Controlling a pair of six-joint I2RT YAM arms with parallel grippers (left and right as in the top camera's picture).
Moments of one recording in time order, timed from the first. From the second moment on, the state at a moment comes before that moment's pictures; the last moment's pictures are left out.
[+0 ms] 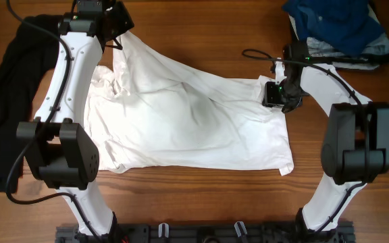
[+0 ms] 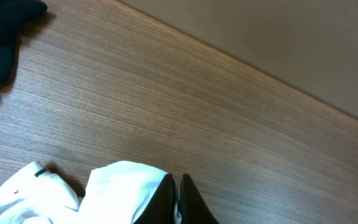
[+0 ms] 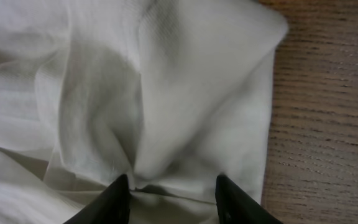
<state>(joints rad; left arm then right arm) -0.08 2.00 1.86 -0.71 -0.03 -0.48 0.04 2.01 1.32 -0.80 -0.12 0.07</state>
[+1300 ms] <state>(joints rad) -0.04 2.00 1.86 -0.63 -0.04 -0.41 0.03 2.01 1.69 -0.70 -0.17 0.01</state>
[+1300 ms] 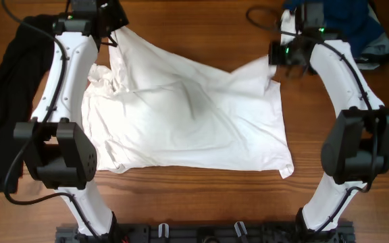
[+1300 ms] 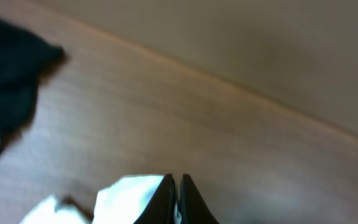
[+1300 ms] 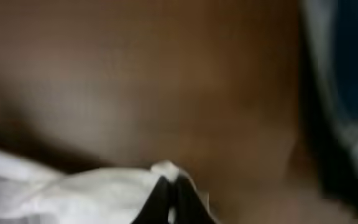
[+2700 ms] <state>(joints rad) 0.00 1.93 1.62 -1.29 0.00 -0.34 -0.04 2.01 1.68 -1.26 -0.24 -0.09</state>
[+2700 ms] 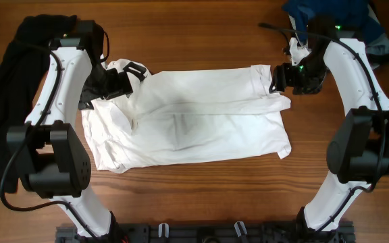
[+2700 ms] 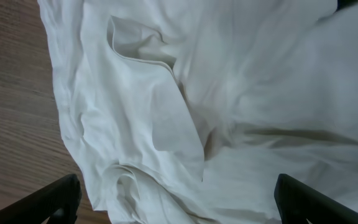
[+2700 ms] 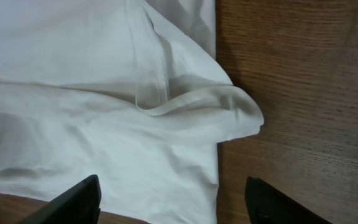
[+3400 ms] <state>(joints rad) -0.14 1.40 1.09 -1.27 -0.13 -1.16 -0.04 1.54 1.04 -1.09 -0.21 0.29</state>
